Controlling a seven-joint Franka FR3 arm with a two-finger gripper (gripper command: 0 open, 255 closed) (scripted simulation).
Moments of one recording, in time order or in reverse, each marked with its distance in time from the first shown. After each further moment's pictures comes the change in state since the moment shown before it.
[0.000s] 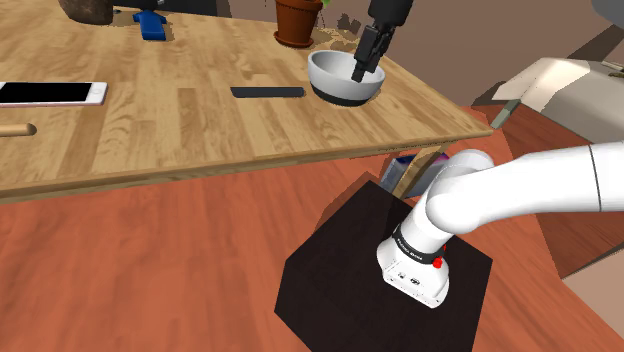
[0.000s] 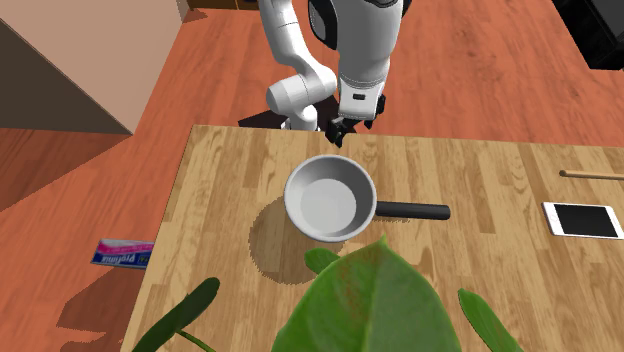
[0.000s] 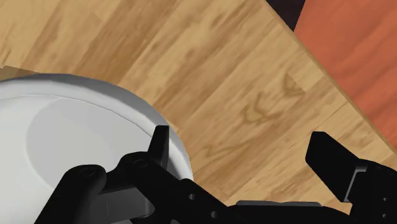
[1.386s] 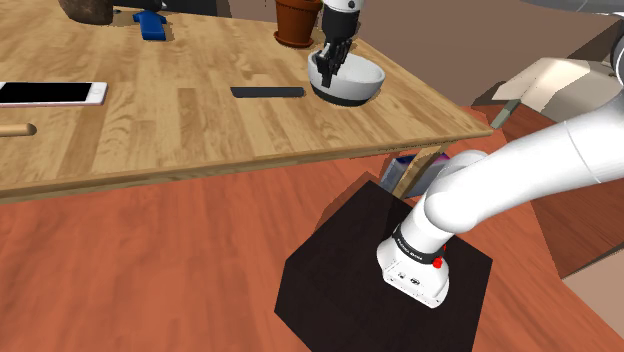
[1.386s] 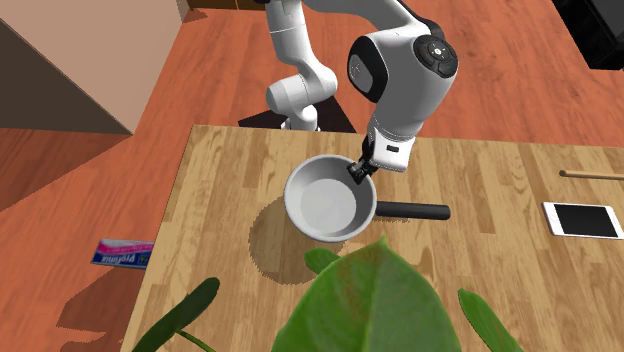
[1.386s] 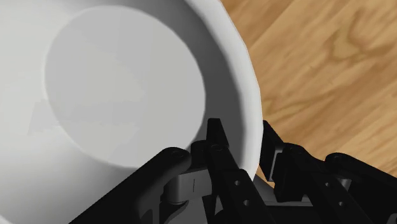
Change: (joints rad) arm -0.037 0.275 0.095 0.058 -0.147 0.197 0.082
